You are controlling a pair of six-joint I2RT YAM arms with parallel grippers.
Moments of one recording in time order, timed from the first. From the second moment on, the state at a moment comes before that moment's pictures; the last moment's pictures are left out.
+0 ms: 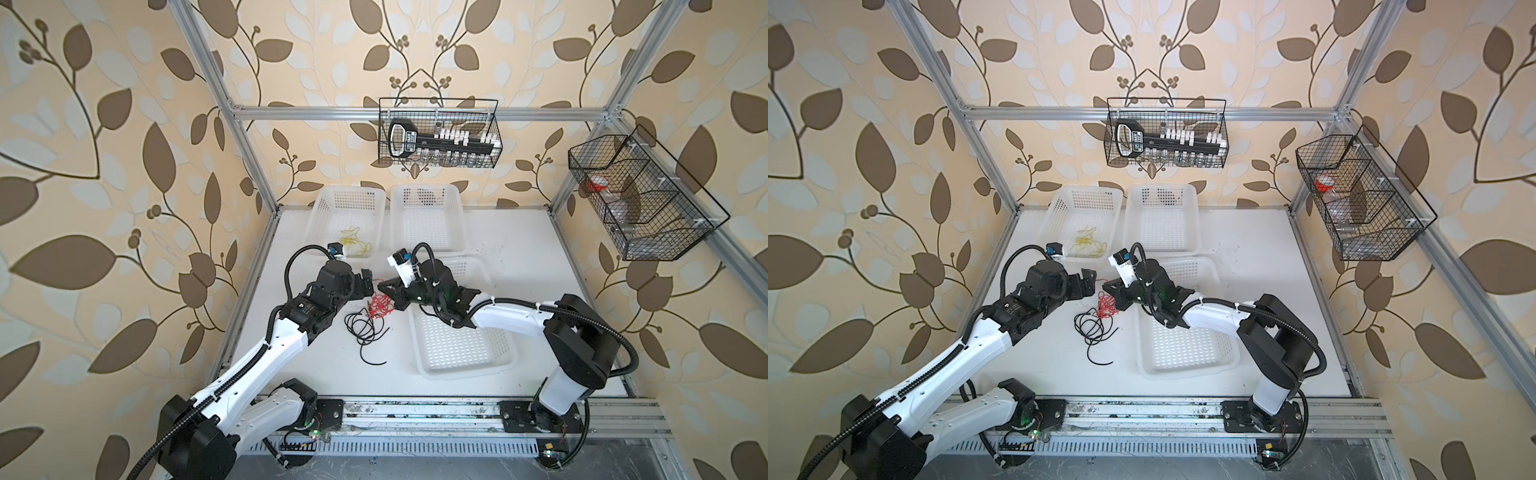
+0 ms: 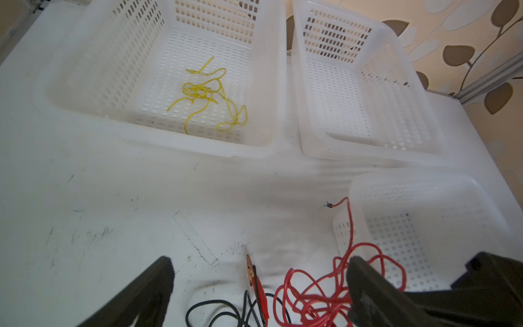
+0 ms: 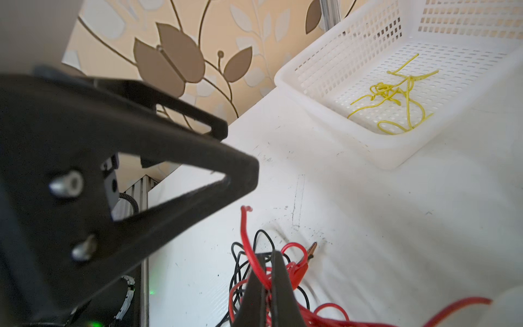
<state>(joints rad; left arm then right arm) -0.46 1.00 0.77 -0.40 -0.23 -0.52 0.83 1.72 1.01 0.34 -0.26 0.32</state>
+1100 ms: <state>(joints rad) -0.46 1.00 0.51 -0.52 -0.21 -0.83 0.78 1.89 1.22 0.13 -0.23 0.29</state>
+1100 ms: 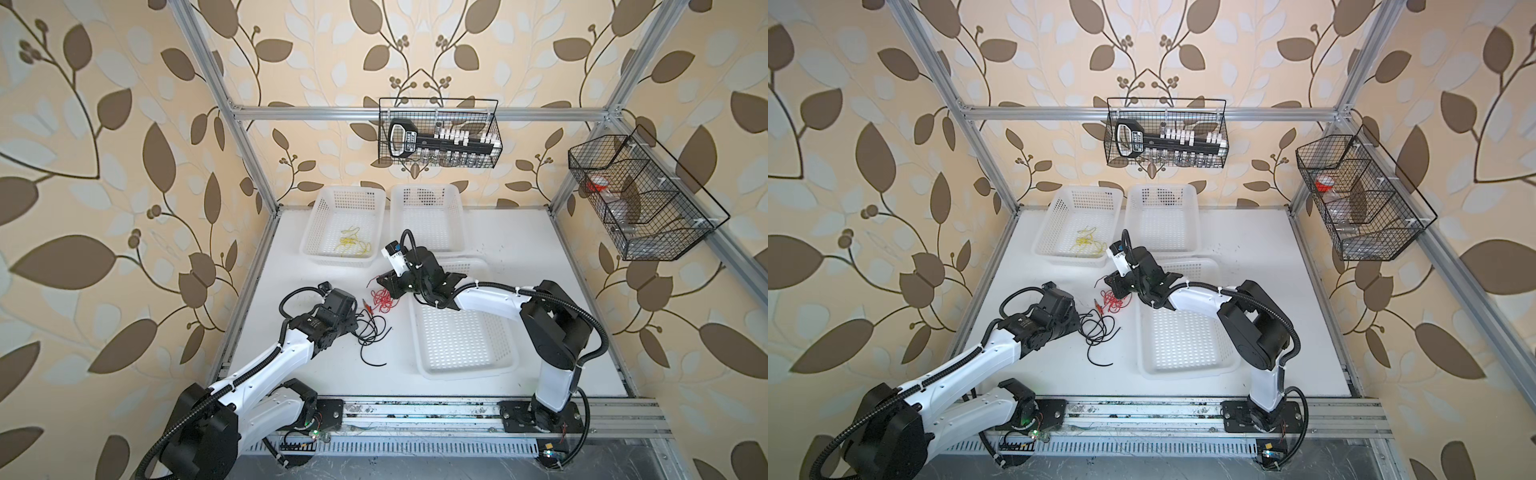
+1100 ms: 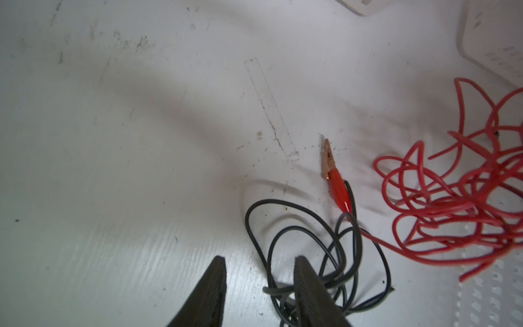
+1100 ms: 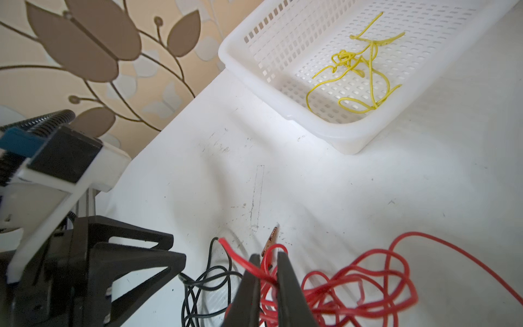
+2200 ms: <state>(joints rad) -0.46 0.88 0.45 -0.50 -0.21 -0.92 0.93 1.88 1.14 0.13 -0.31 0.08</state>
